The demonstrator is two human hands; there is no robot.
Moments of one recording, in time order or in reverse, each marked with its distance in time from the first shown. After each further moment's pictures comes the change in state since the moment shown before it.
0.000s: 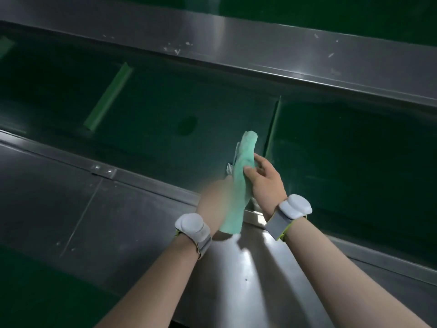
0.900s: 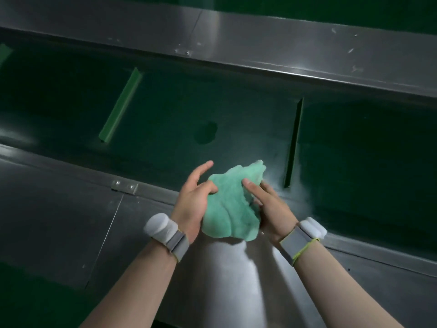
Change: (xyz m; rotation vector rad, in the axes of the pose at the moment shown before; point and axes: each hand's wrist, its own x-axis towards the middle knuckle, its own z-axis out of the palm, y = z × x) left_hand 0.024 0.040 -0.119 -0.285 -0.021 -0.059; right_hand -0.011 0.006 0.067 0.554 -0.227 0.359
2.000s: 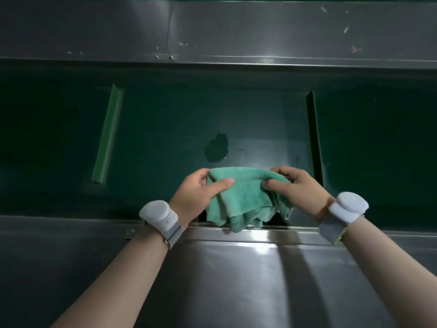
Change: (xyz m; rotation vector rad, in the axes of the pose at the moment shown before) left_hand 0.123 0.074 -0.084 0.430 -0.387 -0.058; right_hand 0.062 -0.044 0.058 -0.846 0.245 -0.201
